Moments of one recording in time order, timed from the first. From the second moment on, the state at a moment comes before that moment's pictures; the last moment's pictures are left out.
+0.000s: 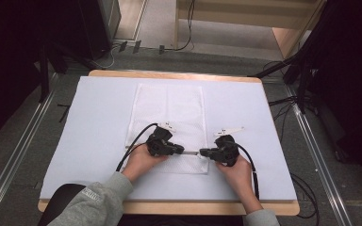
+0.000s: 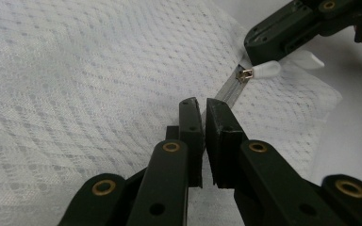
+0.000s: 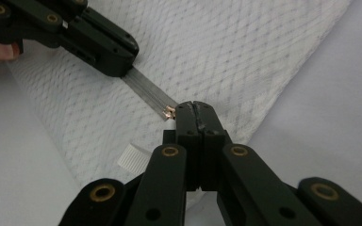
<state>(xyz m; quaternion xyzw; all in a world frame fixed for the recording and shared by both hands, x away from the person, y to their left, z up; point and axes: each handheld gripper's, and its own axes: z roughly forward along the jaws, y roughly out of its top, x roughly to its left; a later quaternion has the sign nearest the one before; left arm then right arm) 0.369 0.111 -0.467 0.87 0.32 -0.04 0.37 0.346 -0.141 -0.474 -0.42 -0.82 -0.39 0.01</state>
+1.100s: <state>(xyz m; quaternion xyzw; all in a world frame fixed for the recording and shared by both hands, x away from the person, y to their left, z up) 0.369 0.108 -0.455 0.86 0.32 -0.05 0.39 0.338 -0.140 -0.467 -0.41 -0.83 -0.38 -0.04</state>
